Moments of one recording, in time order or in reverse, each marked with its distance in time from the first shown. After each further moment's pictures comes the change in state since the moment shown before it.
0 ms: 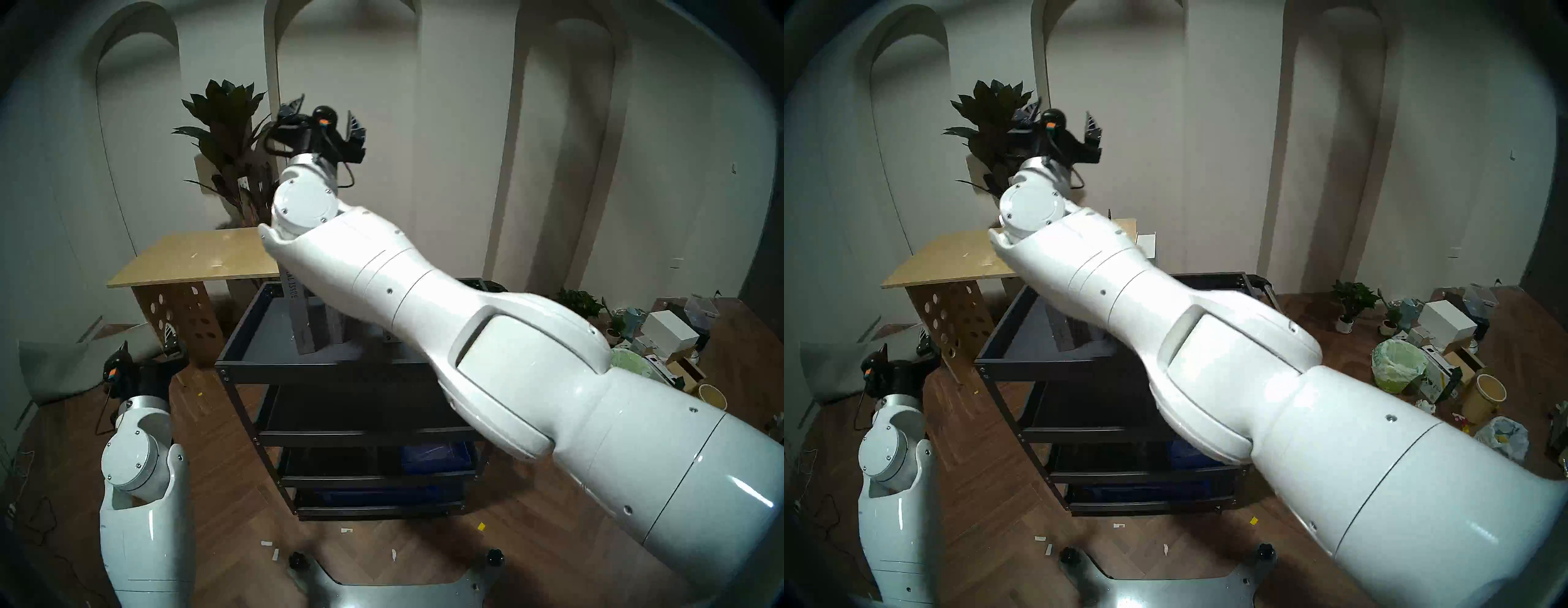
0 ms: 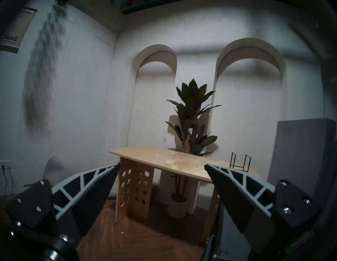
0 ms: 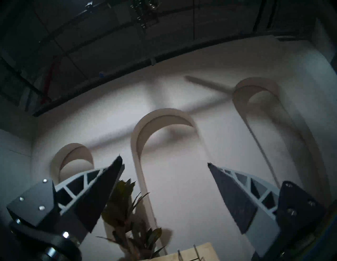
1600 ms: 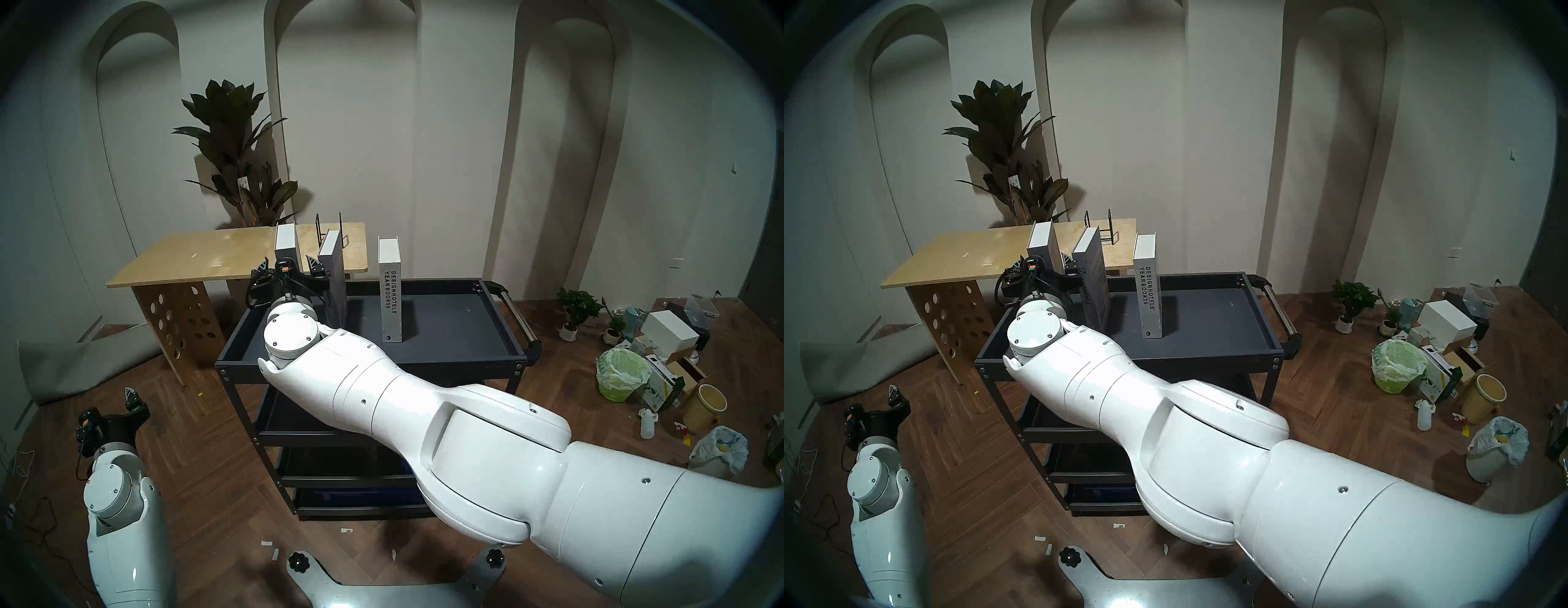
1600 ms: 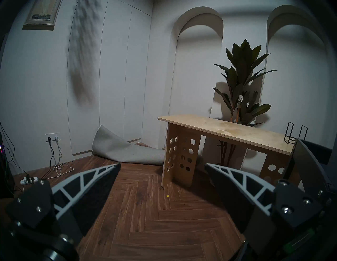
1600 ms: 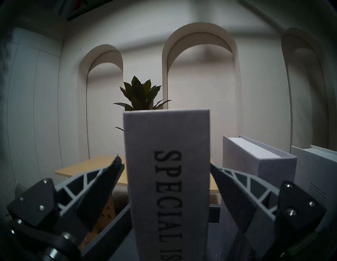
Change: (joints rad) left arm 0.057 -0.006 -0.199 0.186 -0.060 0.051 0.062; right arm -0.306 -0.109 -0.237 0.149 0.057 0.159 0.204
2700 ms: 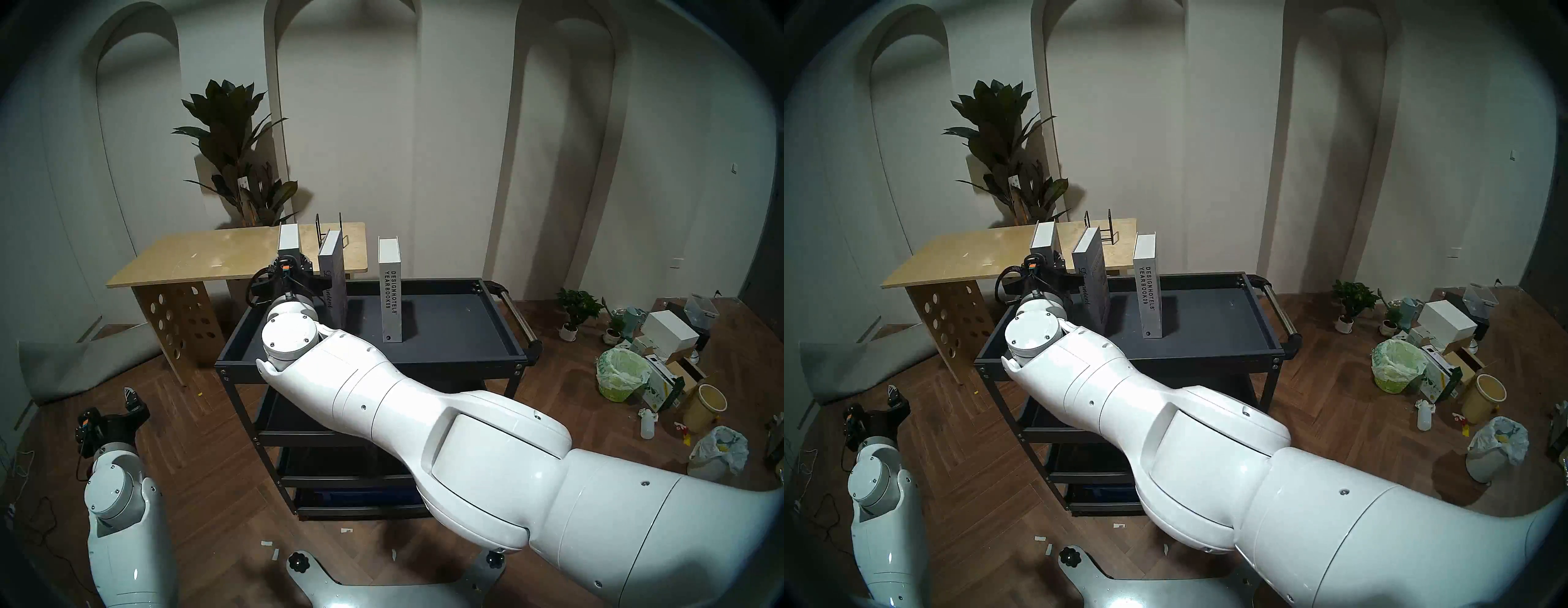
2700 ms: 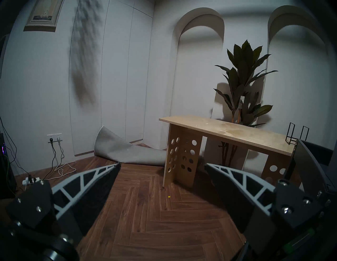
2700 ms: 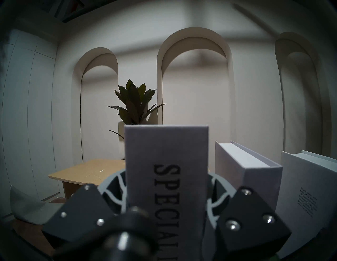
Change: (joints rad) left arm 0.008 -0.005 0.008 -0.015 0.005 0.000 0.021; right arm -0.028 0.001 0.058 -0.032 -0.094 0.014 -0.041
